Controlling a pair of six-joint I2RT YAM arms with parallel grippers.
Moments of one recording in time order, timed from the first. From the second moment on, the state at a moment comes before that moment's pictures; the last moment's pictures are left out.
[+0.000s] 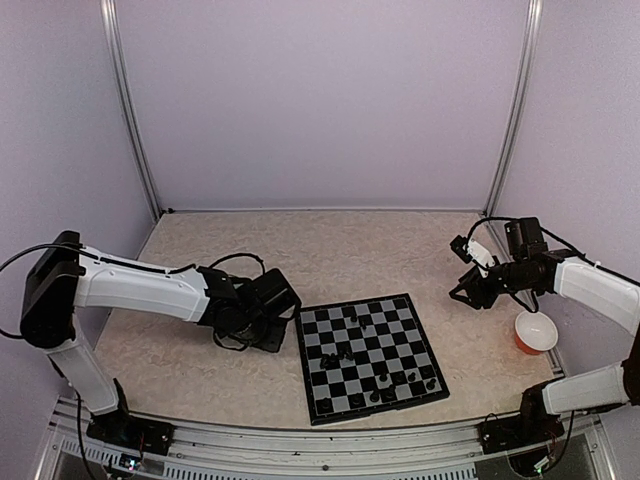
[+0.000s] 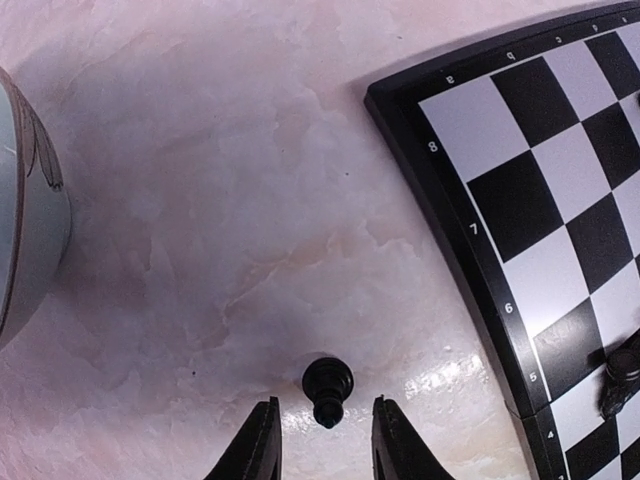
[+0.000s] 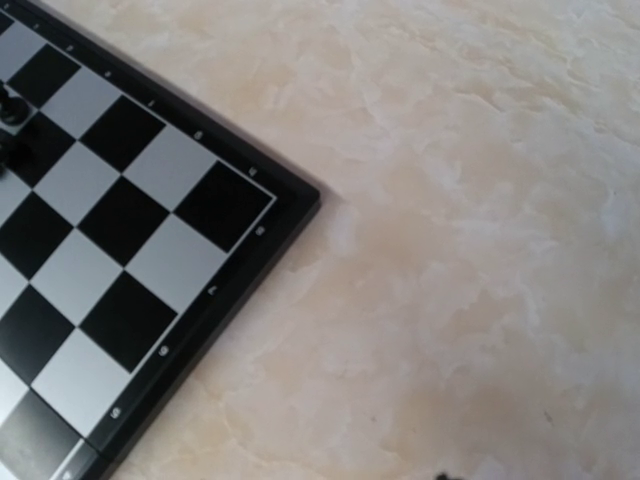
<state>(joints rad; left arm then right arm) -1.03 1.69 1.04 -0.55 -0.33 -0.66 0.14 1.19 0.75 -0.44 -0.43 -0.53</state>
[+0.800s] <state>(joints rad) -1.24 1.82 1.53 -0.72 -0.39 -0.61 0.14 1.19 0.75 -0.44 -0.43 -0.53</state>
